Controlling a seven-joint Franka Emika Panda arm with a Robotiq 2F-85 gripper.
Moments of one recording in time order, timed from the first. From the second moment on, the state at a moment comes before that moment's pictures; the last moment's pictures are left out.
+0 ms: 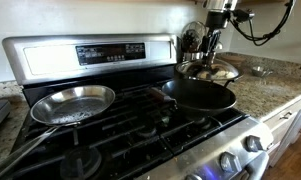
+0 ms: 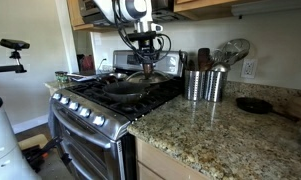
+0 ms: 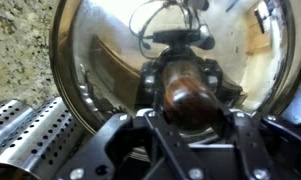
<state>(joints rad) 0.01 0.05 0.06 -2.09 -0.04 2.28 -0.31</state>
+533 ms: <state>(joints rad) 0.06 0.05 0.12 -2.14 -0.02 2.28 -0.39</state>
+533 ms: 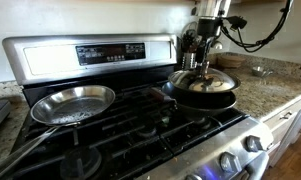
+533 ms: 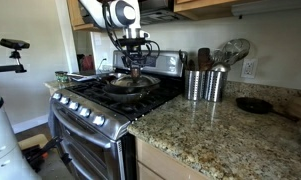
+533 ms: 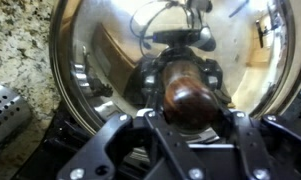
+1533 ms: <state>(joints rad) 0.09 0.03 0.15 -2.23 0.07 2.32 -0.50</state>
